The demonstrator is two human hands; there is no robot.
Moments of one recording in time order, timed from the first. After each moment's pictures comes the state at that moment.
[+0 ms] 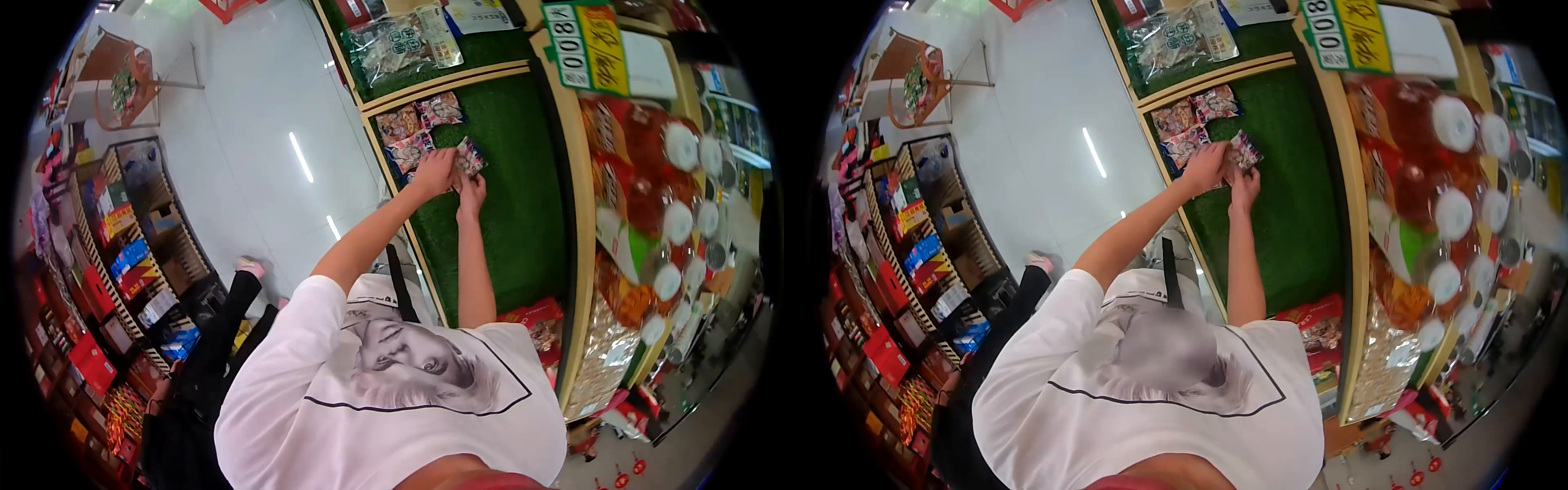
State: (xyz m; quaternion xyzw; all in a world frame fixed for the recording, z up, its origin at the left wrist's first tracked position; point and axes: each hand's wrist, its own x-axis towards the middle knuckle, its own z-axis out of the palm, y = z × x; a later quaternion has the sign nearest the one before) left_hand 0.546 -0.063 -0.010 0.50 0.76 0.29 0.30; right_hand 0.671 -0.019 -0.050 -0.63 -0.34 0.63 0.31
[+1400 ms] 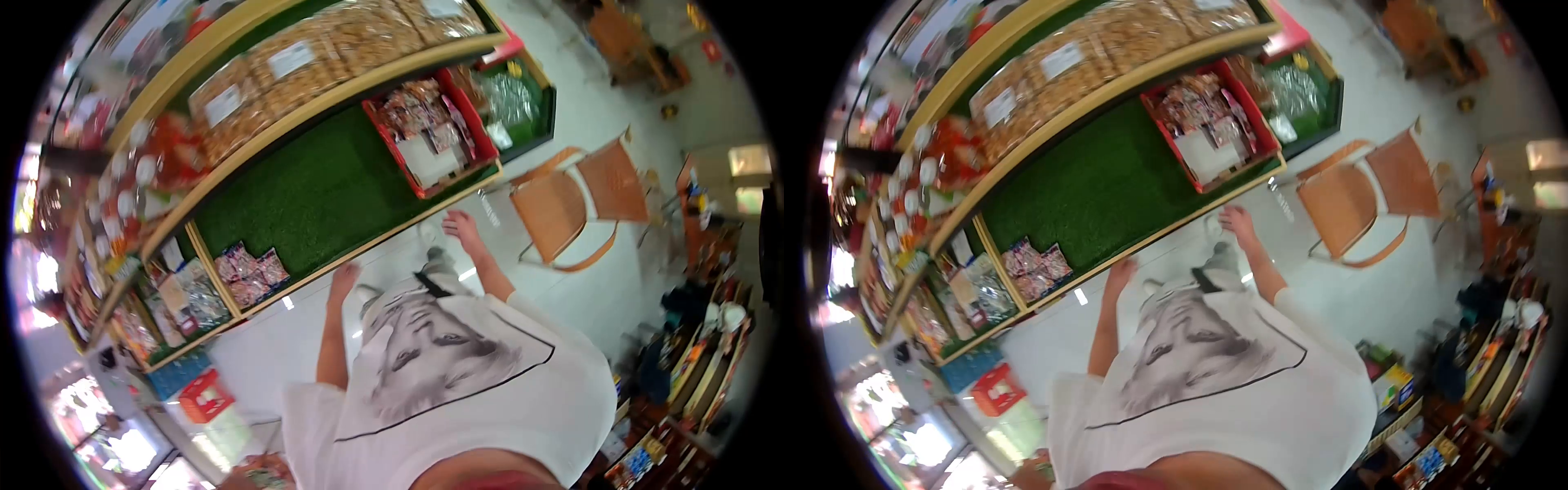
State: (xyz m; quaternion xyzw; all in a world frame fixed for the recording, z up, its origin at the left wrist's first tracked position) left_hand 0.713 -0.287 -0.077 0.74 0.41 -0.07 0.53; right_hand 1.085 -0.500 0.010 -0.65 0.05 0.45 0.62
